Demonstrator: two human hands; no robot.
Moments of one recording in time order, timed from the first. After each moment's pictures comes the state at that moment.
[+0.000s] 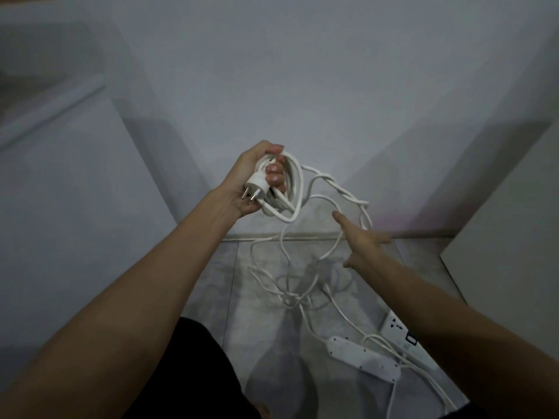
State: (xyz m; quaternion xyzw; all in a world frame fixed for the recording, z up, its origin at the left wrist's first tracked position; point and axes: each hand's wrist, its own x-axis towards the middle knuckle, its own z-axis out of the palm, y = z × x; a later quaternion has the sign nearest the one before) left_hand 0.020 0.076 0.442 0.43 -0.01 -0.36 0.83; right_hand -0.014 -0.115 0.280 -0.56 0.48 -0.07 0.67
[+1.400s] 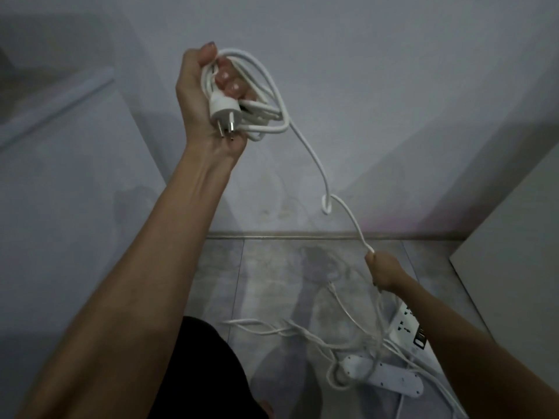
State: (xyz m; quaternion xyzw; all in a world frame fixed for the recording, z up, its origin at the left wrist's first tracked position) left_hand 0.022 0.104 0.517 0.23 -0.14 -0.08 0.96; right_hand -0.057 -0.164 0.256 -0.97 0.12 0.16 0.10
